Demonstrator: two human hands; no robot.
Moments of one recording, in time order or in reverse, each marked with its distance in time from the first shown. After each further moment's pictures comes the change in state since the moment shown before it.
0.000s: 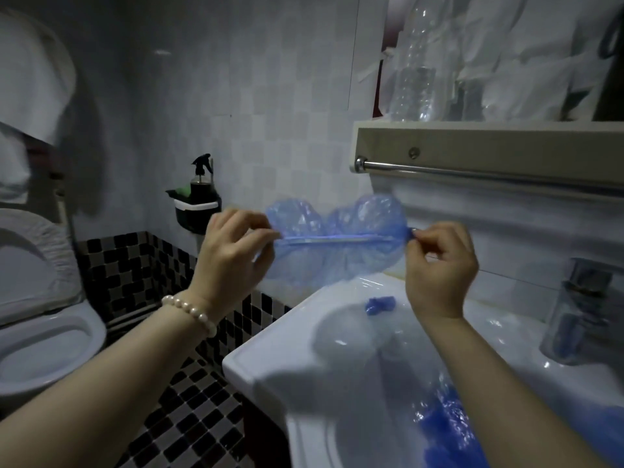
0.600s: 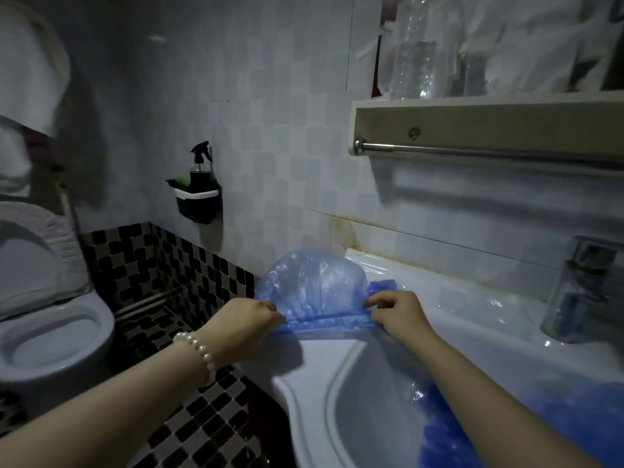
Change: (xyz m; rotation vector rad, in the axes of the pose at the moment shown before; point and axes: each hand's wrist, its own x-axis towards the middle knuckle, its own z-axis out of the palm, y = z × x) left_hand -0.086 0.019 0.014 0.017 -1.092 0.034; right_hand -0.079 0.047 -0.008 0.041 -0.873 0.831
